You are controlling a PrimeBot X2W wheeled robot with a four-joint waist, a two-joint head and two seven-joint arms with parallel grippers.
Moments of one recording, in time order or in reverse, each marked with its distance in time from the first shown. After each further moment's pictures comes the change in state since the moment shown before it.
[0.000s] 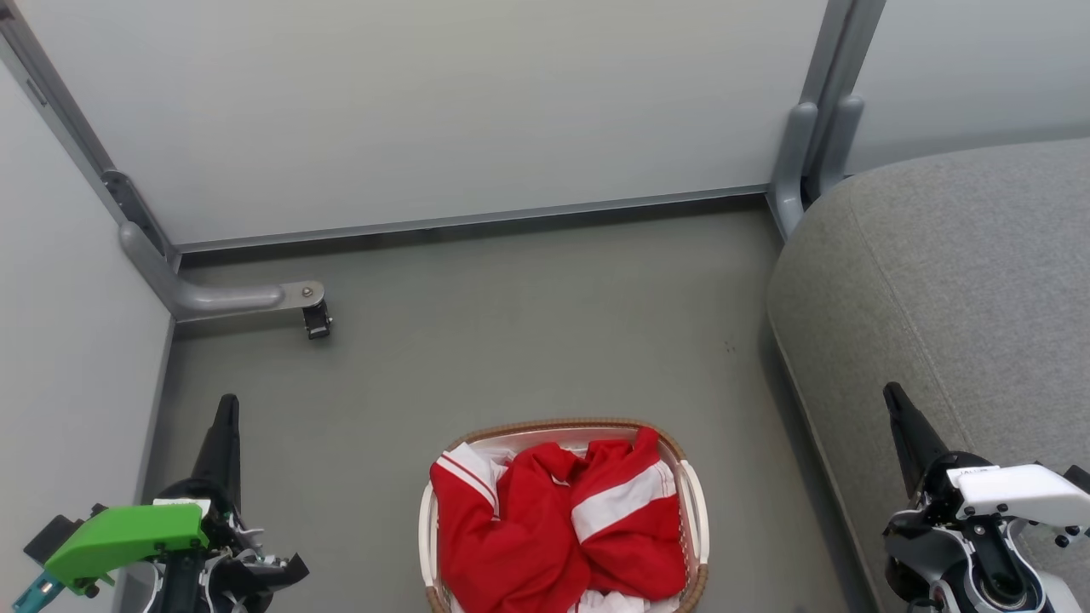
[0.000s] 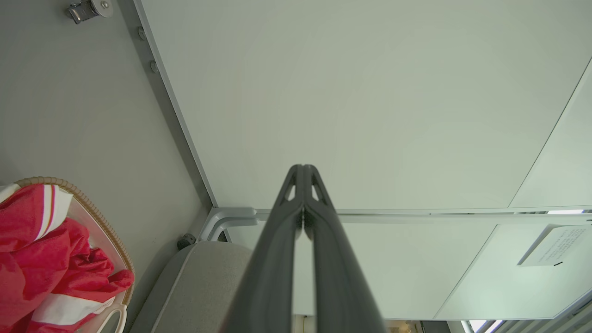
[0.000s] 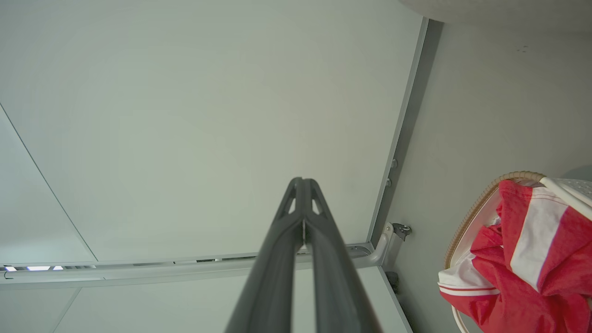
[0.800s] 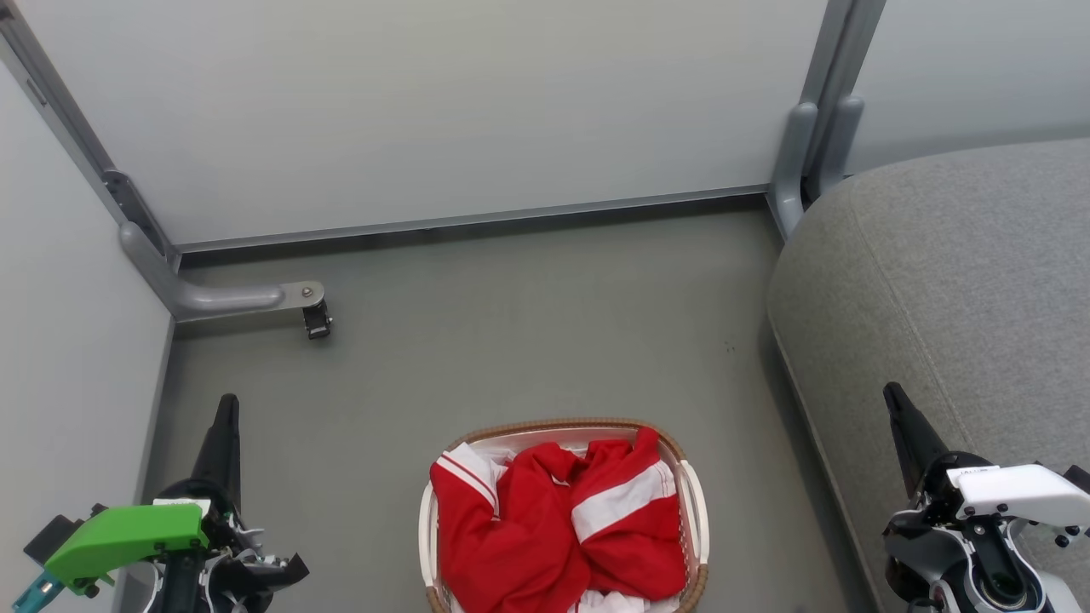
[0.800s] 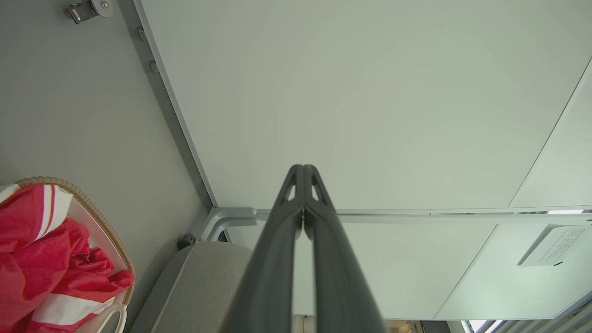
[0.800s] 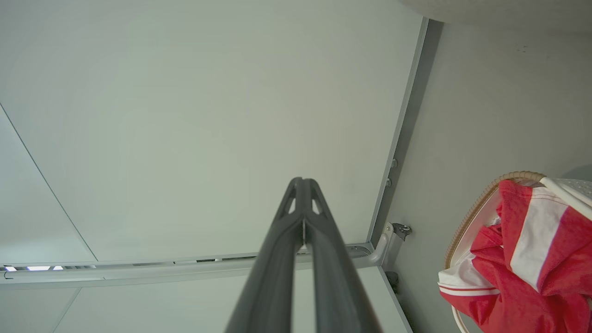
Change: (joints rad) left arm 0.000 0.000 0.000 0.000 0.000 0.000 0.000; right arm 0.000 0.000 0.000 0.000 0.000 0.000 0.000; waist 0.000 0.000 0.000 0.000
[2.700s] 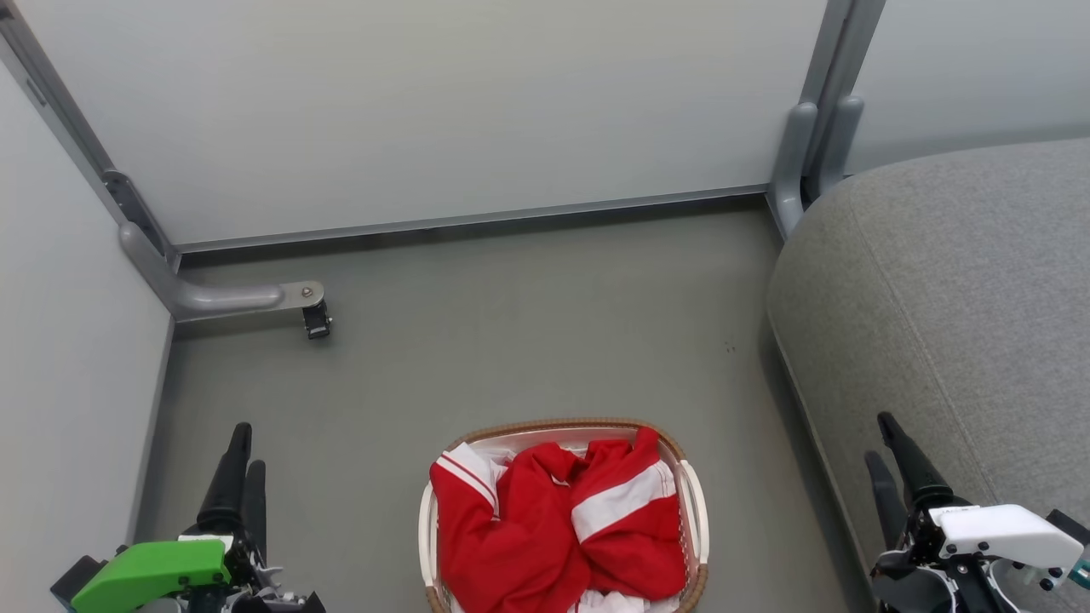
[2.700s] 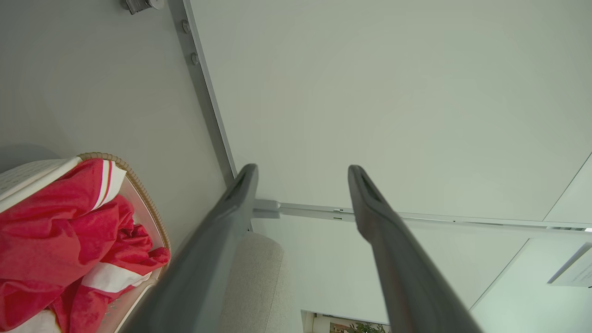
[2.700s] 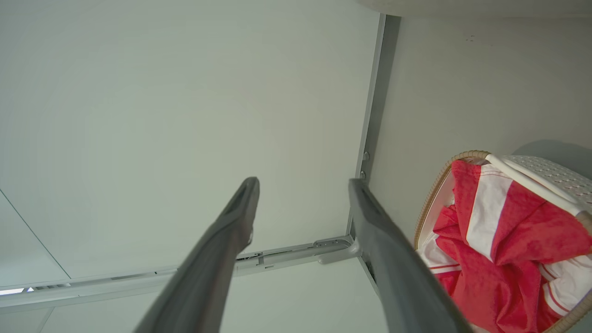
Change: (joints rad) left arm 0.053 -0.009 -0.021 0.048 0.003 0.003 -0.019; right arm 0.050 0.017 0.015 0.049 -0.004 0.000 -0.016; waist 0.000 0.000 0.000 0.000
